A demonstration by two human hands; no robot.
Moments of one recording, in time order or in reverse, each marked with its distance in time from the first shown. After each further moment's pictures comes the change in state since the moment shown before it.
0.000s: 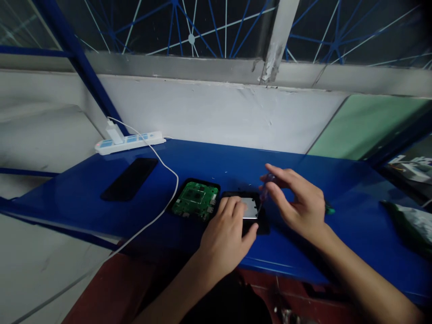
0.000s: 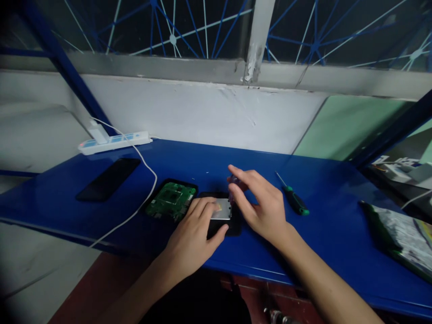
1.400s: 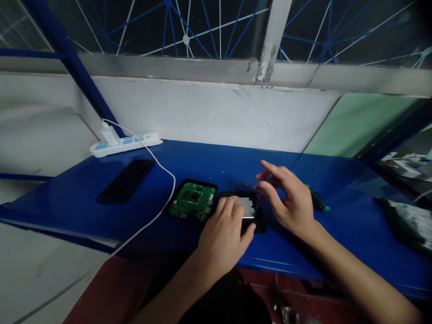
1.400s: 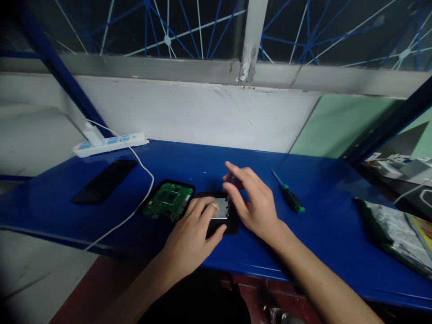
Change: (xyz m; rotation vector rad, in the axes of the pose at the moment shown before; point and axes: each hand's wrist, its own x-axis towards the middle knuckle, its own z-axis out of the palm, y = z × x) left_hand 0.004 0.005 -0.005 0.077 -0.067 -0.008; right_hand -0.001 0.001 0.005 0.026 -0.024 0.082
